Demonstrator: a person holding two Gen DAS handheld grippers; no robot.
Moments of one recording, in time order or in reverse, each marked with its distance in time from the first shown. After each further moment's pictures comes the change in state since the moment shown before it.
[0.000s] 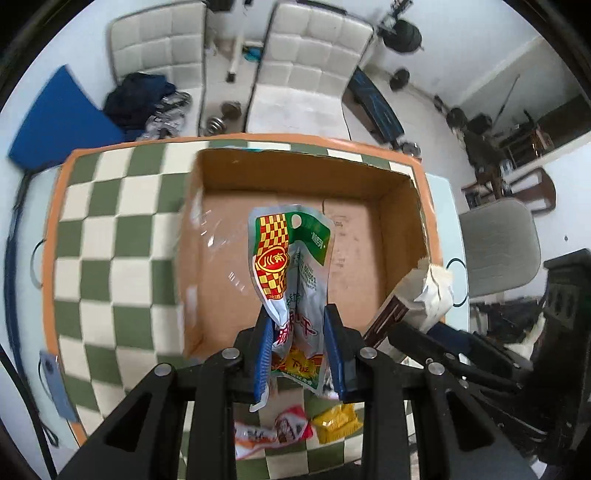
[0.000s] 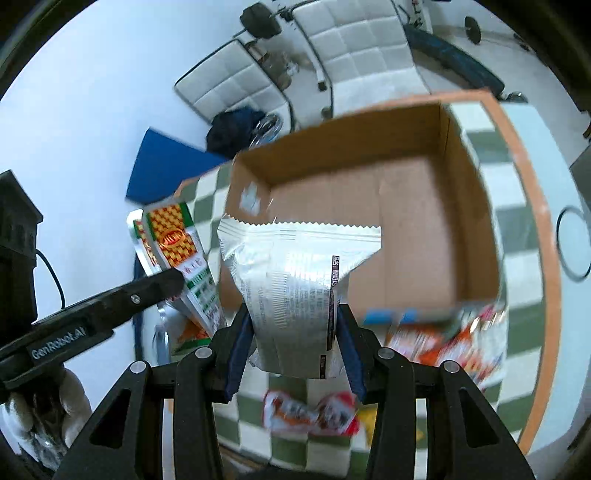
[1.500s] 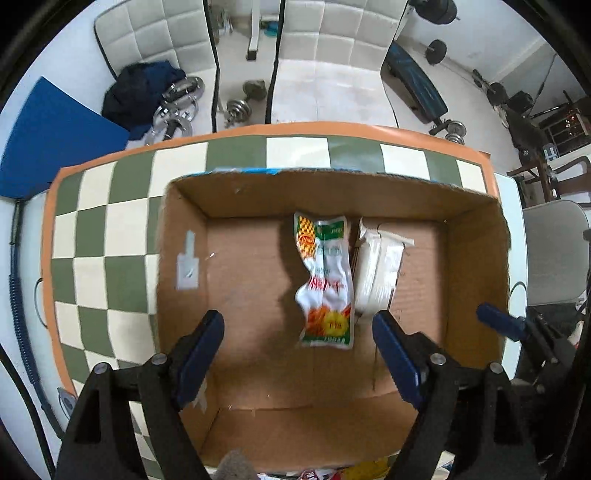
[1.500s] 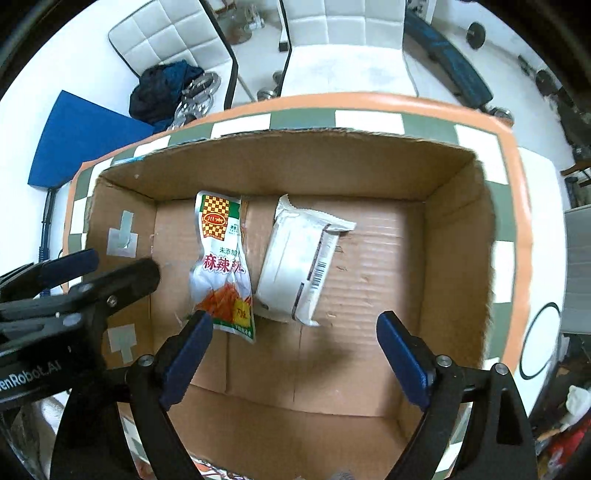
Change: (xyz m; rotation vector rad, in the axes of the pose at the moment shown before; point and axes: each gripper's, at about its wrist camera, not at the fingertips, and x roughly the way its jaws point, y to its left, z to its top) left arm 0.087 0.010 0.075 0.018 0.092 0.180; right arm 0.114 -0.041 0.099 -0.111 0.176 -0.288
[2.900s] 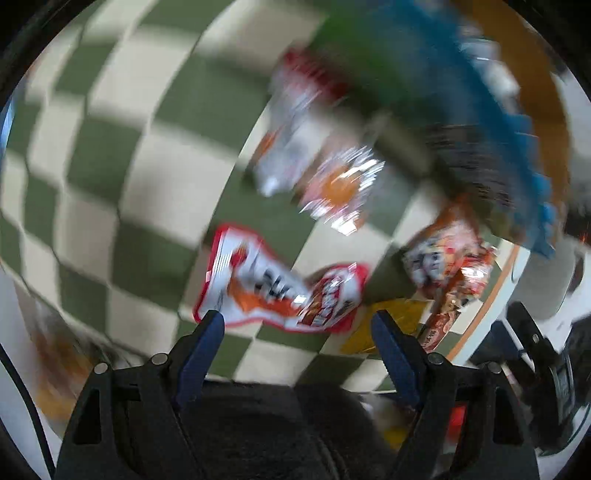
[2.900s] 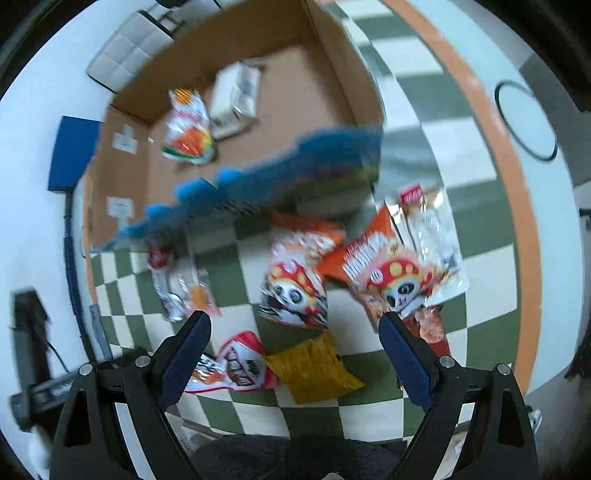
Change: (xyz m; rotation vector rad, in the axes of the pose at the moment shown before) left arm 0.087 0.088 -0.274 -0.560 0.412 -0.208; right arm -0.002 -0.062 -0.239 0.270 0.052 0.149
